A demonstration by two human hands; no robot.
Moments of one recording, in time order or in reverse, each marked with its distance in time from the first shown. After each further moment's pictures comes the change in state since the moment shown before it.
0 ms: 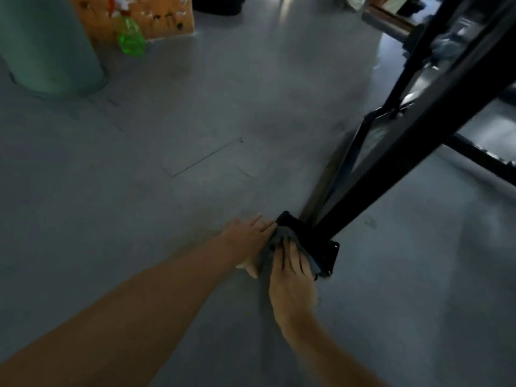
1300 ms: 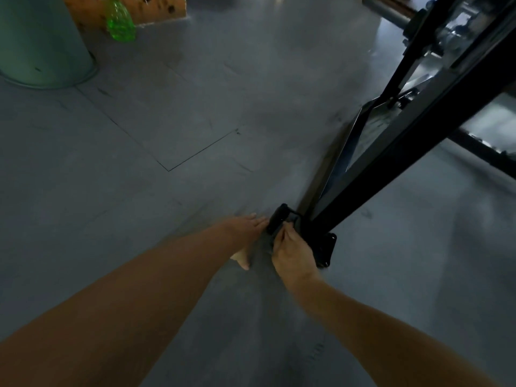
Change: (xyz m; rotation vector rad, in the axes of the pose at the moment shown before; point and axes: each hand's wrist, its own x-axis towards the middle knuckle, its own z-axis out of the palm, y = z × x) left_hand -0.001 -0.008 -0.010 -0.010 -0.156 0.053; right_hand 0.044 0.009 -0.040 -0.898 -0.387 -0.534
